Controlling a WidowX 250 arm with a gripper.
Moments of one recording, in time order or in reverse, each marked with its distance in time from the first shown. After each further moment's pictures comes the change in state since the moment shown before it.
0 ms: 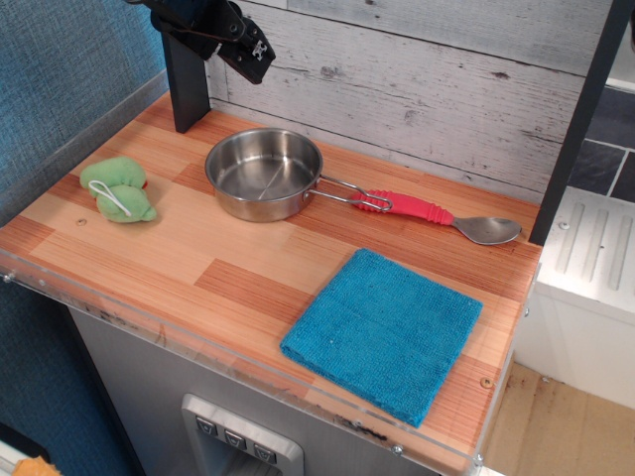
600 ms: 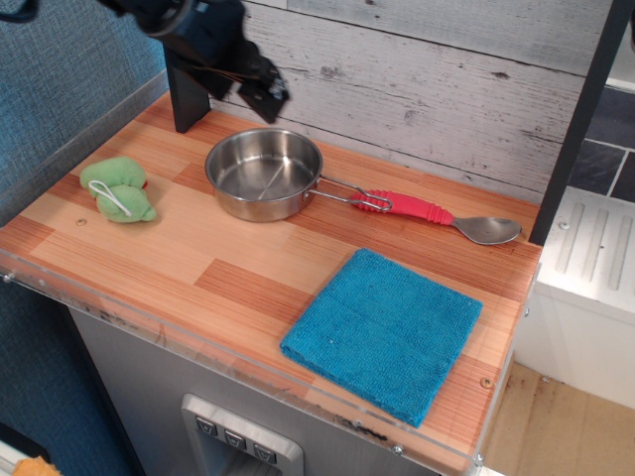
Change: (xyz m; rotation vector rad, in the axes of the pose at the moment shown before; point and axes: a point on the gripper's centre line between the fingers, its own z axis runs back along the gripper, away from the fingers) arm -0.018 -0.031 -0.009 -0.045 0.093 0.019
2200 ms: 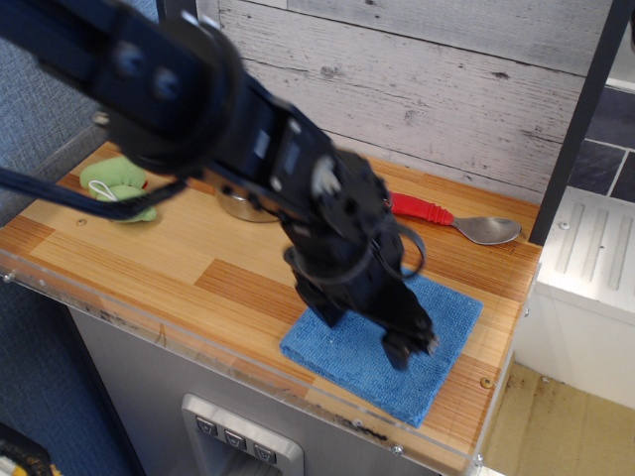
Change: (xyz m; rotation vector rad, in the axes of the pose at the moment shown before) arm -0.094 -0.165 -0.029 -0.059 0.240 0.024
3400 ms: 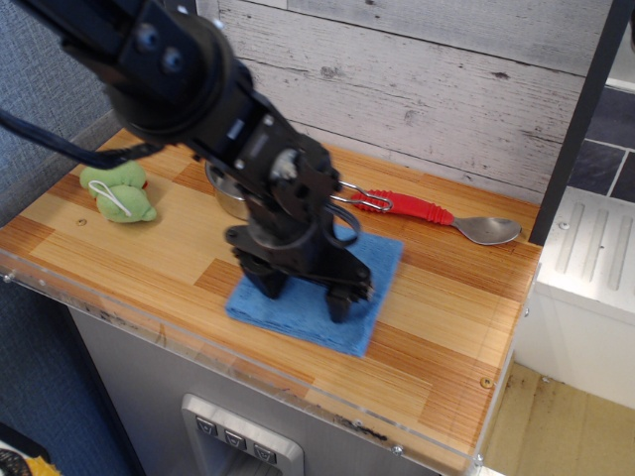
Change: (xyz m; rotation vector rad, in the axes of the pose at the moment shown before) arm -0.002 0.074 -0.011 0.181 0.037 0.258
